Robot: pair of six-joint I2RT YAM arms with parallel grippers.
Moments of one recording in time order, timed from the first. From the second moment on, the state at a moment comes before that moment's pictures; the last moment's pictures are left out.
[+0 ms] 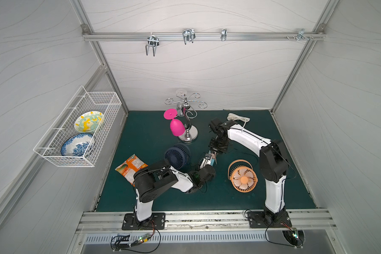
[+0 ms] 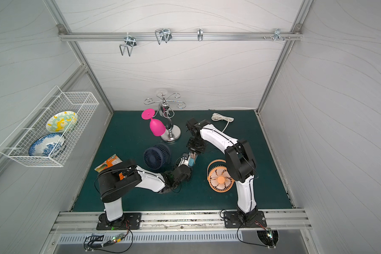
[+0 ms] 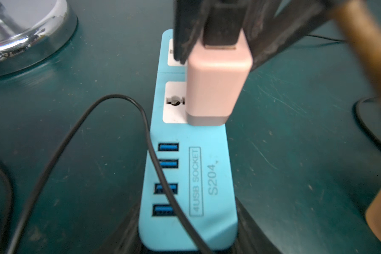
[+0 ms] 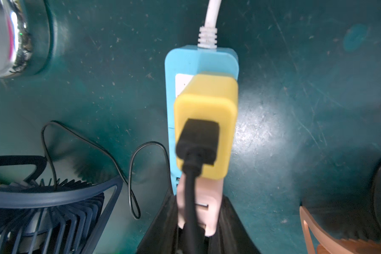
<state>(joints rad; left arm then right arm) -1.03 1.88 0.71 0.45 -0.47 -0.46 0.65 2.02 1.69 -1.10 -0.15 0.90</state>
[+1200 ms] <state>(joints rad) -1.02 1.88 0.72 0.44 -0.45 -0.48 0.64 2.04 1.73 -1.13 -0.16 0.89</state>
